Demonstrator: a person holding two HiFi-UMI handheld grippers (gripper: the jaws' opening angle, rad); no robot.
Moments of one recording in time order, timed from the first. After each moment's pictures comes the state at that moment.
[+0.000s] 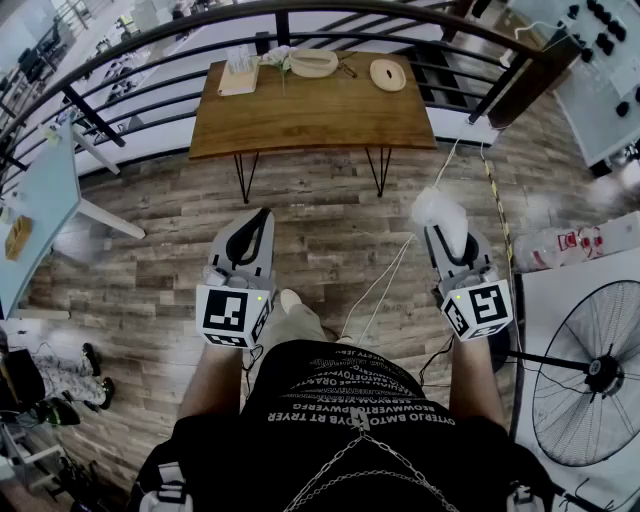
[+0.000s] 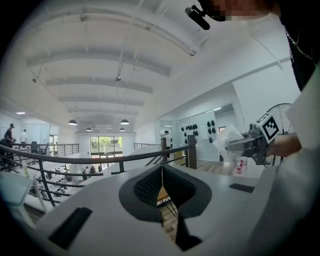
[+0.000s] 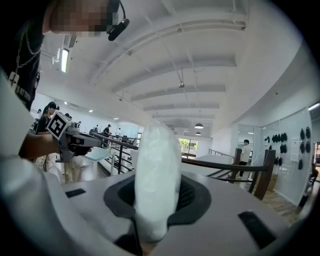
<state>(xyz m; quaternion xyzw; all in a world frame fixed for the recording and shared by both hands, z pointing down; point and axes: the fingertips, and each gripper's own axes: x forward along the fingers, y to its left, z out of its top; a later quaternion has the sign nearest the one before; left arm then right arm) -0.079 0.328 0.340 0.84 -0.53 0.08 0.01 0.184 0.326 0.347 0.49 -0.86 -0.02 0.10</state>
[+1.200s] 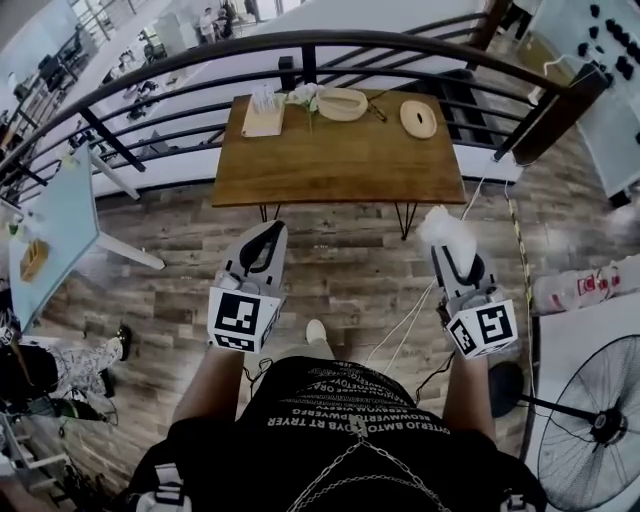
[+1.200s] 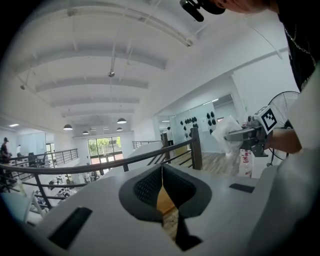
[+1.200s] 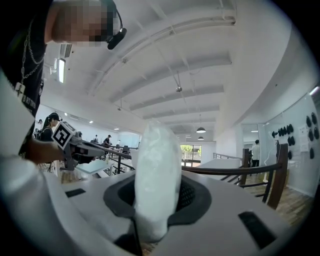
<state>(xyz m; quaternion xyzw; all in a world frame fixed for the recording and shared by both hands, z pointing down) -0.120 0.180 0.336 0.85 -0.52 0.12 -0.02 0.138 0.186 0.335 0.48 -0.88 -0.02 0.04</state>
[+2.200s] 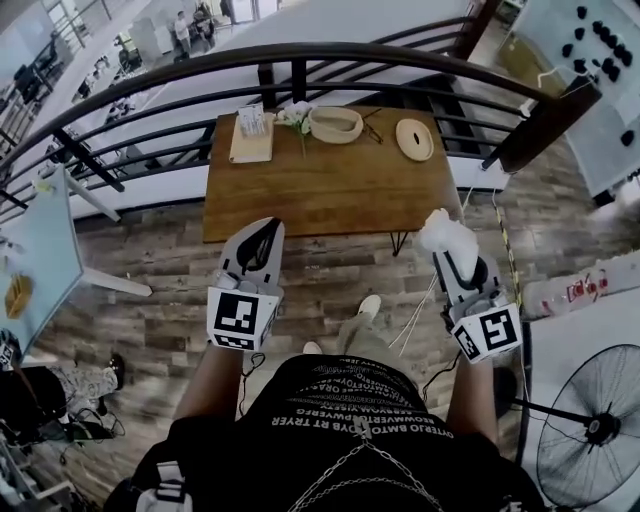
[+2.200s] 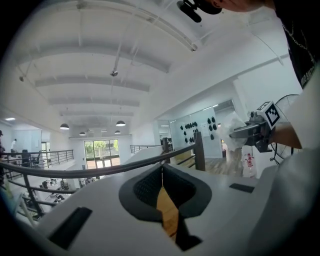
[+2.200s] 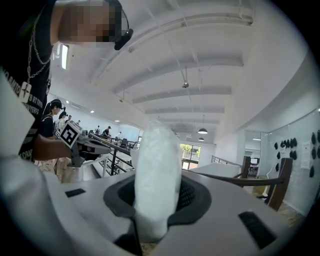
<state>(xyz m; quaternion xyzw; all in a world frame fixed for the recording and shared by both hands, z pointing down) -0.168 0.050 0.339 0.86 -0.50 0.10 -0.02 0.092 0.084 0.314 0.48 -0.87 -0.06 0.09</state>
